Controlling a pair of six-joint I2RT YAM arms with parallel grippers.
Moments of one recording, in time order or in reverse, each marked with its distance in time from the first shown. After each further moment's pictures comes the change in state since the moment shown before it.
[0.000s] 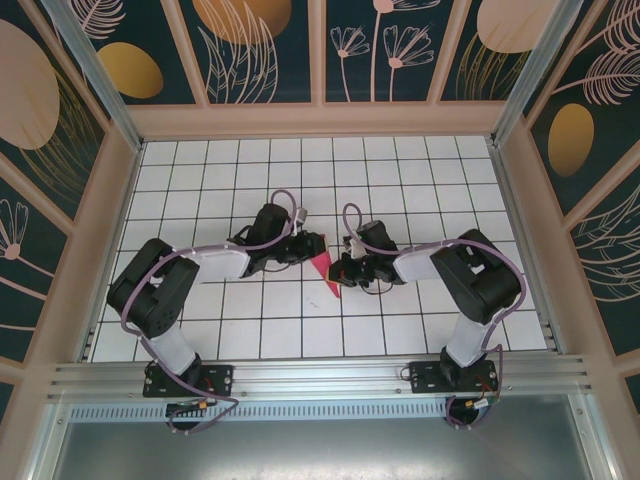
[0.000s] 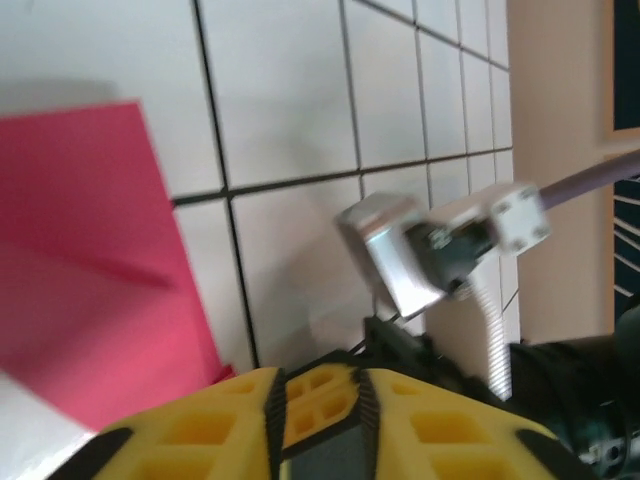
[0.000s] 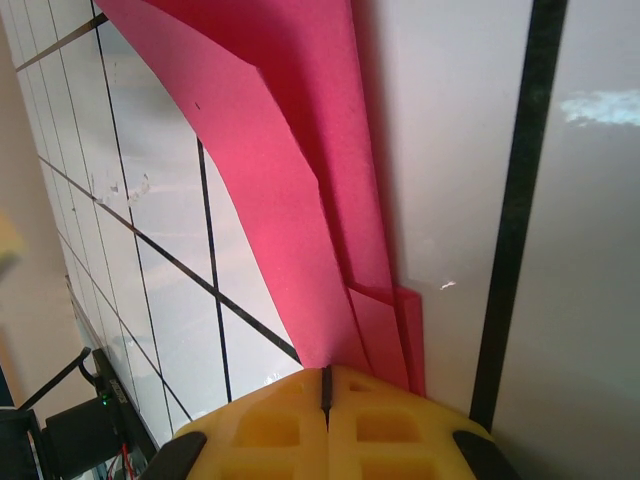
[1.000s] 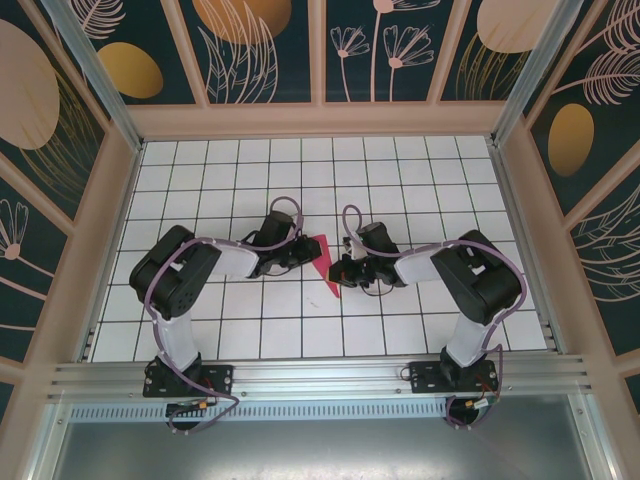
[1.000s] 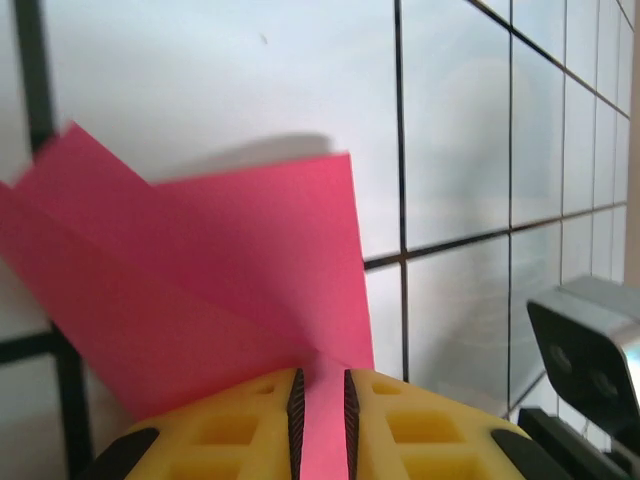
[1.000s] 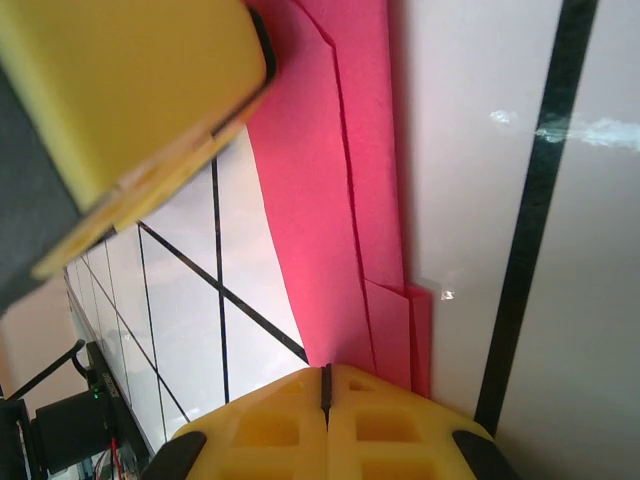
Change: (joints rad) left arm 0.012 0.160 0.037 0.045 -0.154 0.021; right arm 0.000 -0.006 -0.027 0.038 0.001 -0.036
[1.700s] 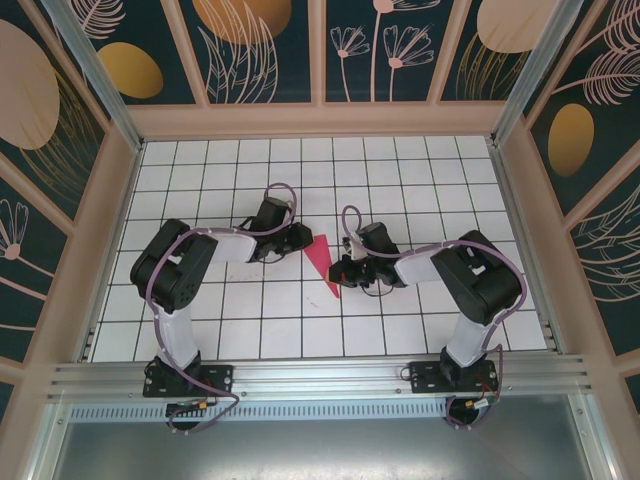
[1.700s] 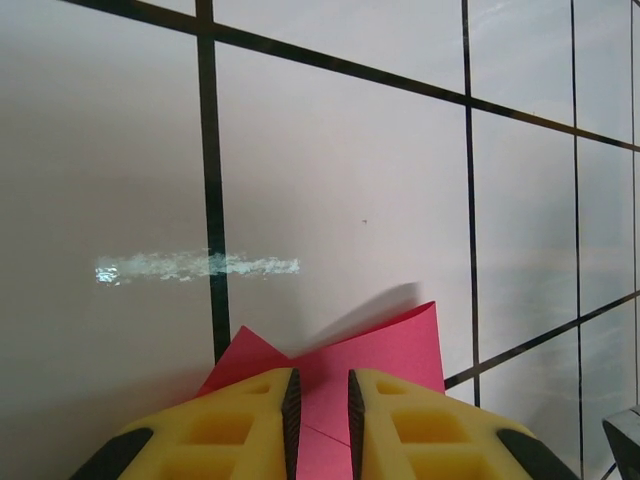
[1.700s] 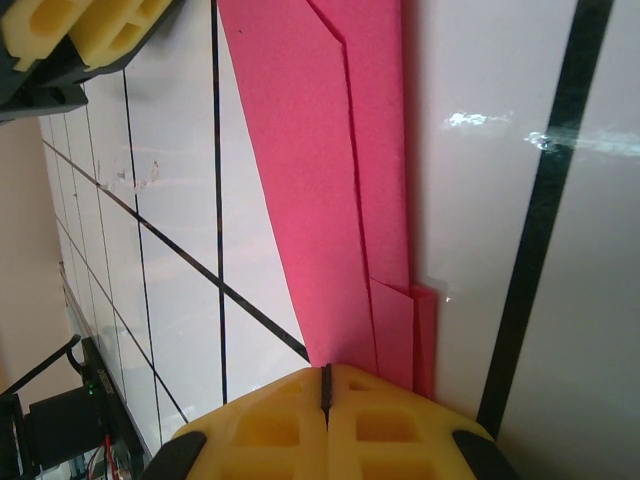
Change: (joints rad) left arm 0.072 0.035 0.121 -0.153 -0.076 0.122; right arm 0.001 -0.002 -0.005 0.006 0.000 -0.017
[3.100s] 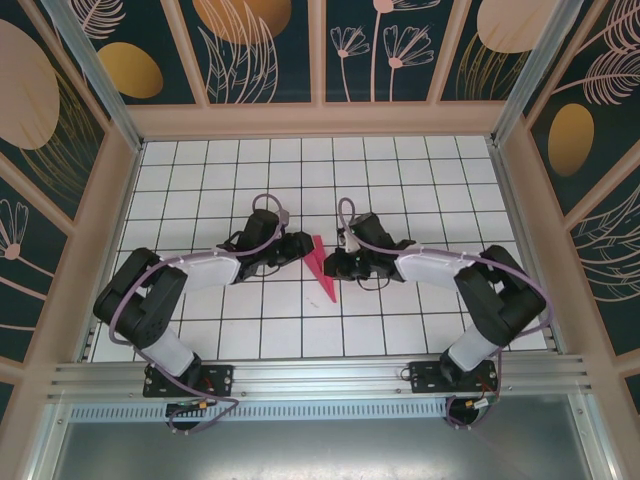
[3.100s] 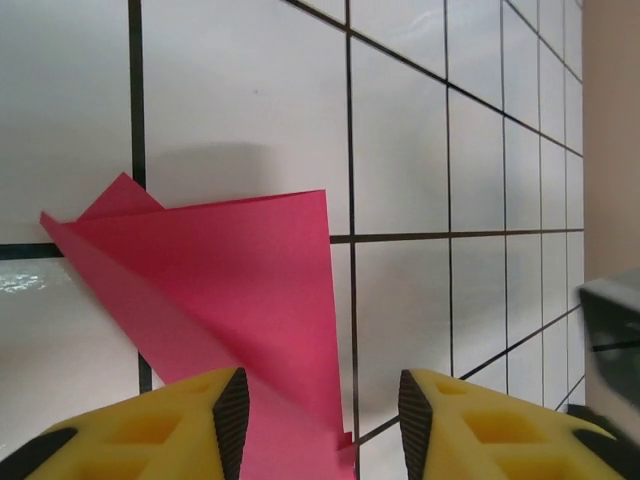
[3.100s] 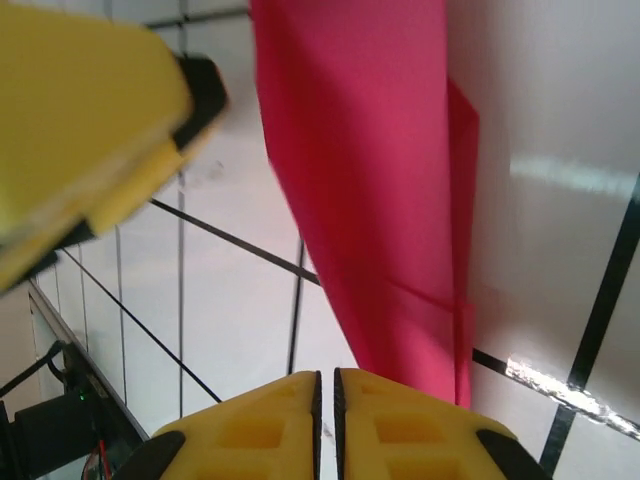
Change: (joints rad) left arm -0.060 -0.296 -0.219 0.047 0.021 -0.155; right arm 0.070 -0.190 0.134 -0.303 0.168 -0.027
